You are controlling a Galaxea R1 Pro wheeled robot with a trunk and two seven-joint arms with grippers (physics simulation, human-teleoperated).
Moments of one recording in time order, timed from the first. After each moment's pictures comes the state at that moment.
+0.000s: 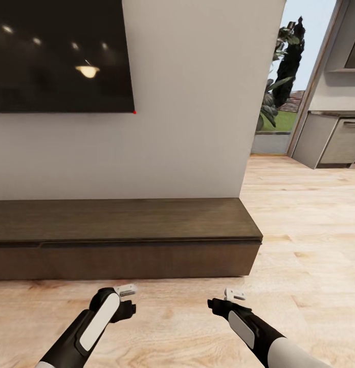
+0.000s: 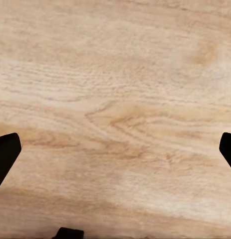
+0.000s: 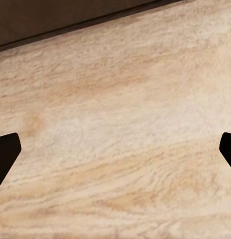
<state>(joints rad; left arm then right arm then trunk) -0.41 0.07 -0.34 -1.11 0.86 0.88 0.74 -0.61 -0.03 0.61 -0.43 -0.85 0.17 -0.19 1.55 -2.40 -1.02</state>
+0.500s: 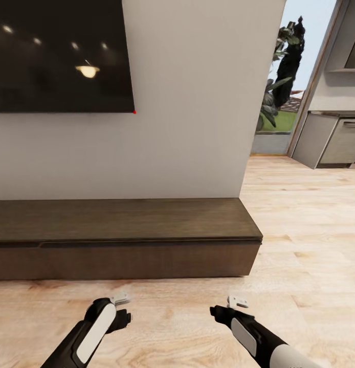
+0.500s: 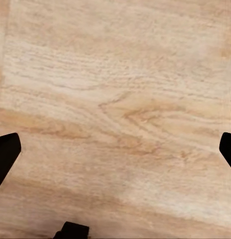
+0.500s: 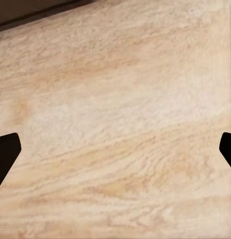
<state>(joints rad) -0.36 0.07 -0.30 -1.08 0.80 0.83 0.71 -0.58 -0.03 0.59 -0.40 -0.84 0.16 -0.18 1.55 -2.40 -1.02</state>
